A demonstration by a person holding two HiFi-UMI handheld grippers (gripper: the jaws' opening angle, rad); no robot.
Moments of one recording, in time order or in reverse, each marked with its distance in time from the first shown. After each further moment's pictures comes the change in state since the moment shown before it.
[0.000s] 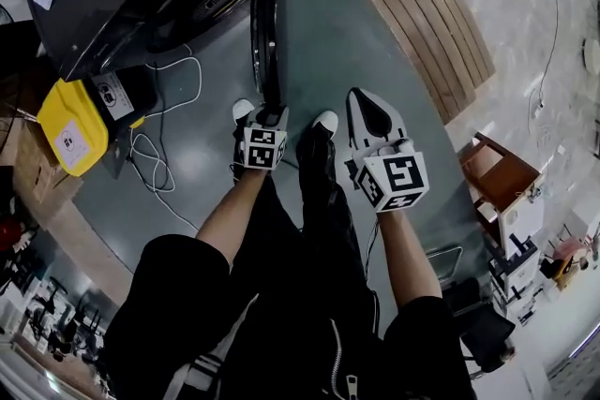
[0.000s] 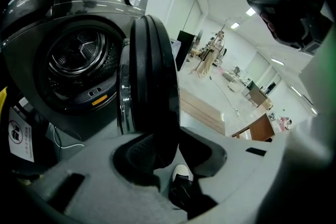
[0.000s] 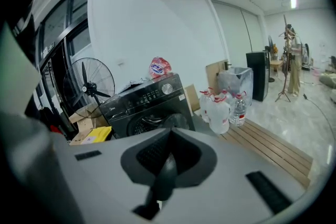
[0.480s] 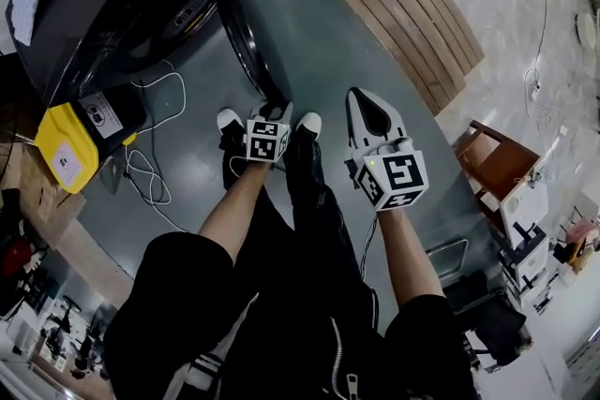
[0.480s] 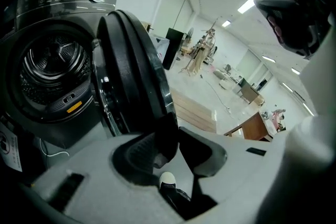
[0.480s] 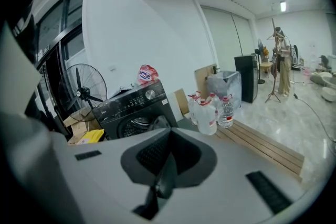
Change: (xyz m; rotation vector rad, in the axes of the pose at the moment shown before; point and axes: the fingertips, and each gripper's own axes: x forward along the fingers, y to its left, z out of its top) left arm 0.058 -0.099 0.033 0.047 0.015 -0.077; right arm -0.064 -0.091 0.001 0.028 -0.040 -0.060
